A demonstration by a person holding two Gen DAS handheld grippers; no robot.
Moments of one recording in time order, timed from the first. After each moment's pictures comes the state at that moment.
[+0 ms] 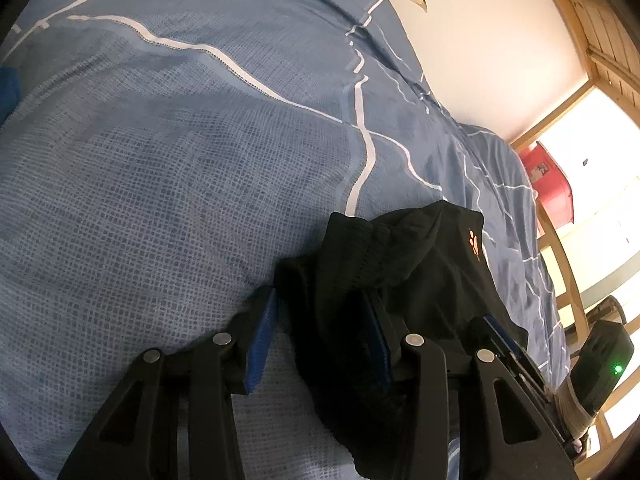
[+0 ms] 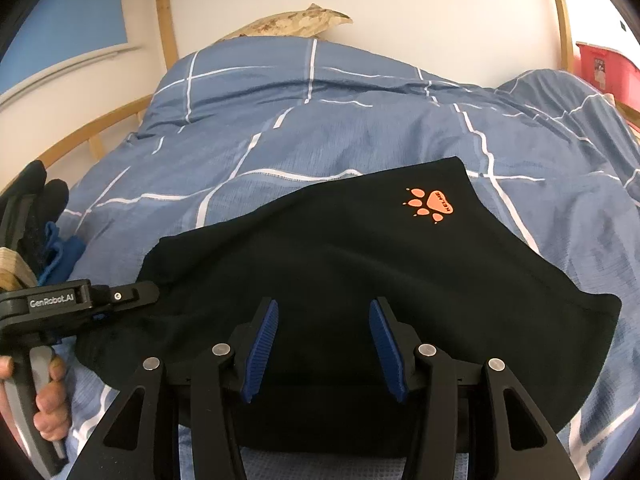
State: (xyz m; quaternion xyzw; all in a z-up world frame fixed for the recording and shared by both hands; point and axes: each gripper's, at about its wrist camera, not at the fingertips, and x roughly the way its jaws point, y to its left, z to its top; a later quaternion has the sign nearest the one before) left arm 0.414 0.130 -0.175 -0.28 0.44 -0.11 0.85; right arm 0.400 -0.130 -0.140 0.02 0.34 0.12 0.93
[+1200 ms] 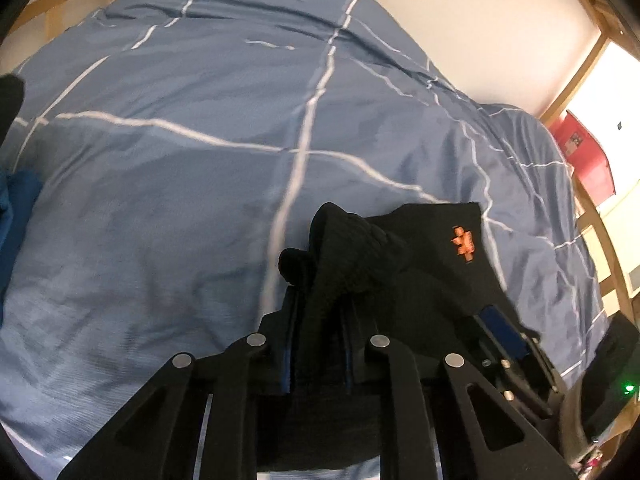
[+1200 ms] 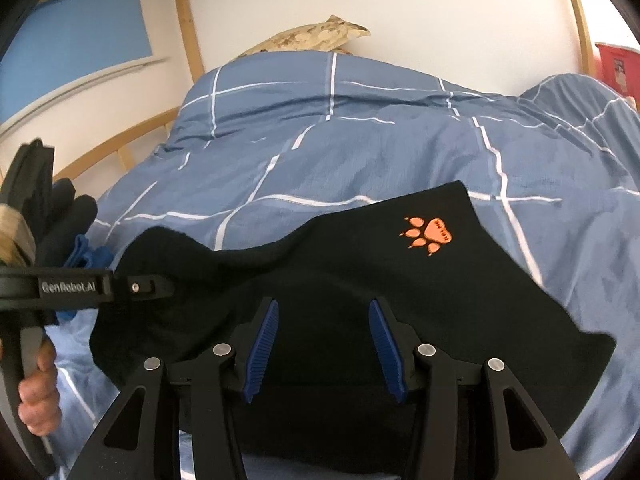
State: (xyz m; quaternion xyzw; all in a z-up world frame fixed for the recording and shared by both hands) left arm 0.420 0.057 -0.103 -0.18 0.46 -0.04 0.87; right arm 0.410 -0.154 -0.123 0.03 0.32 0.19 0.93
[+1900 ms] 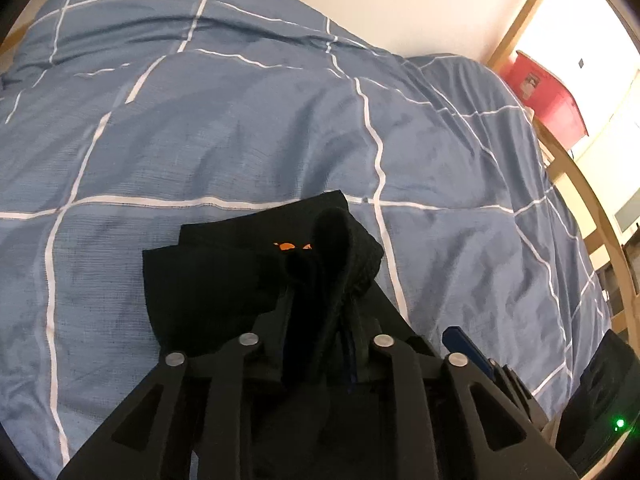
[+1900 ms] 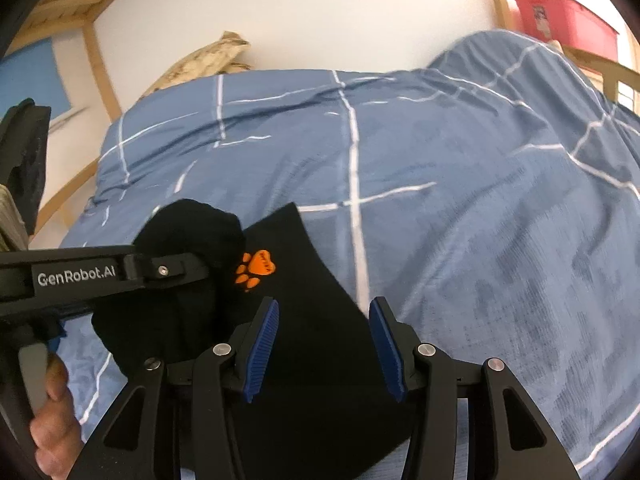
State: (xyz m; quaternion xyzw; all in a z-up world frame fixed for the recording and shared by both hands) left arm 0.497 -0.115 -0.088 -0.12 0.47 -0.12 0.87; right arm 0.442 -0.275 -0.117 0.11 0.35 0.07 0.93
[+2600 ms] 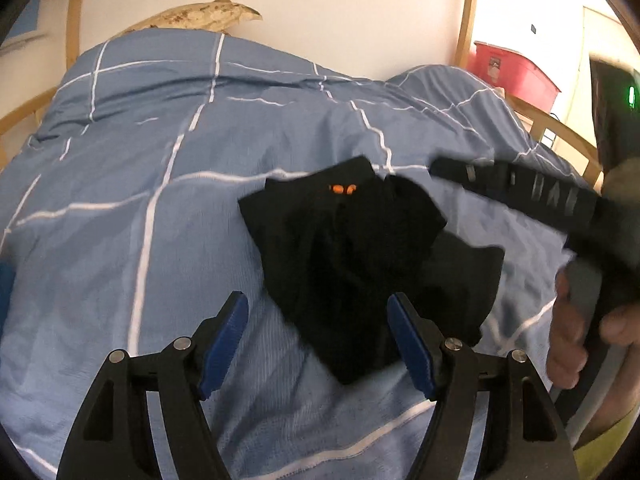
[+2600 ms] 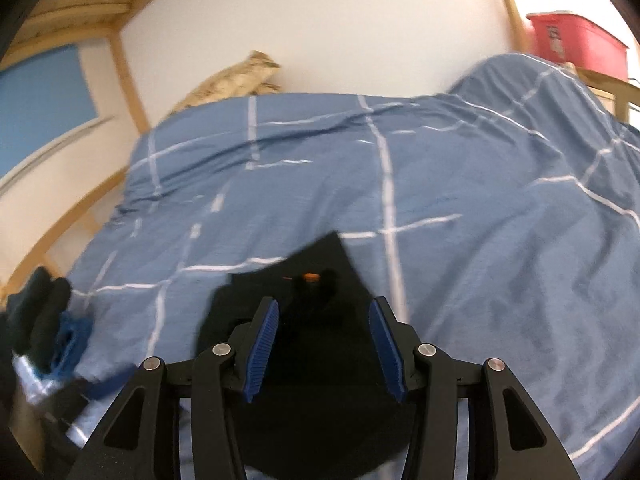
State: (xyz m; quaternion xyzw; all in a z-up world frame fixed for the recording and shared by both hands) left arm 0.366 -0.069 -0.110 -0.01 0.36 -0.12 0.92; right arm 0.416 -0.251 -0.080 0.11 0.30 0.12 0.94
